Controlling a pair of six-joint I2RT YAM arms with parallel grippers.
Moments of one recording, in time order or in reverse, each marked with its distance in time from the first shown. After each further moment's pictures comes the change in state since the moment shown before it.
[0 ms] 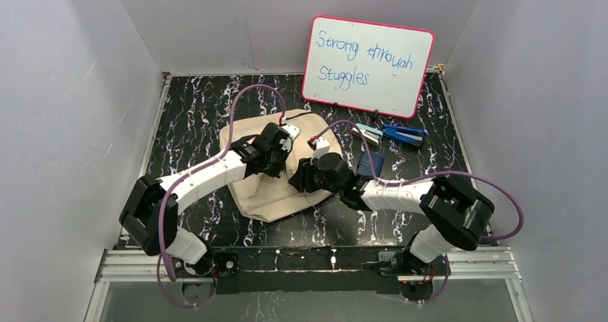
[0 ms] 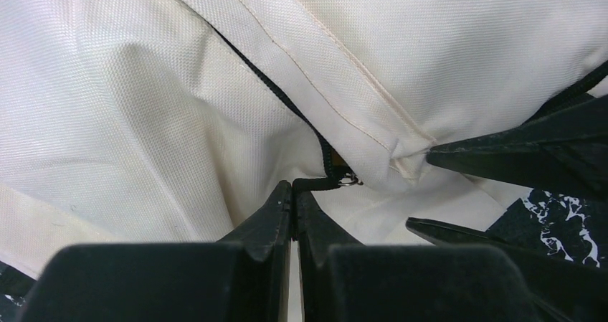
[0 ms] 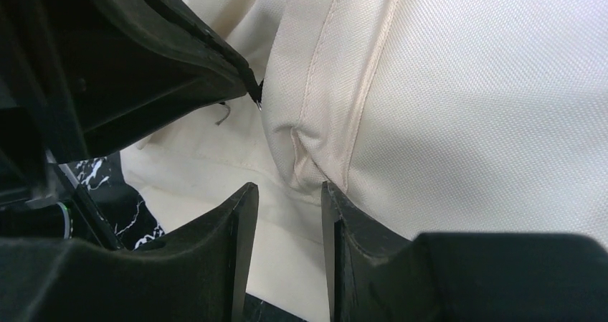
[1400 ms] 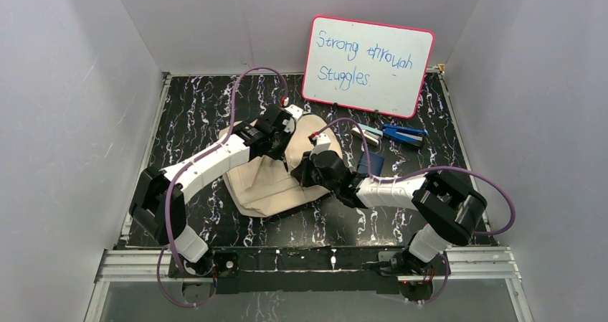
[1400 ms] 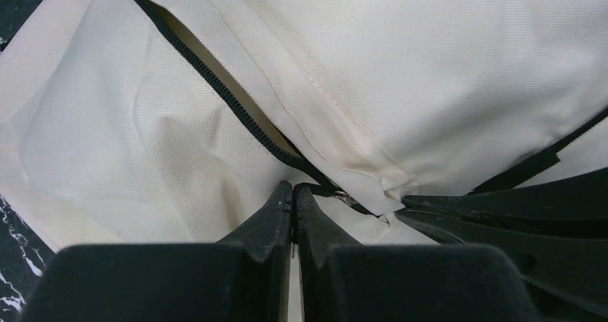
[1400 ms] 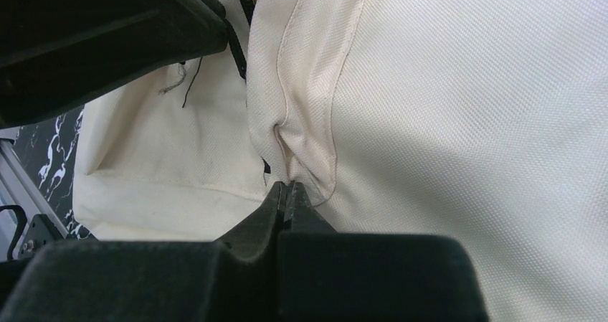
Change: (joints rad) left arm 0.044 0.090 0.203 -0.065 -0.037 0.040; right arm 0.001 0.063 0.038 0.037 0.096 0.030
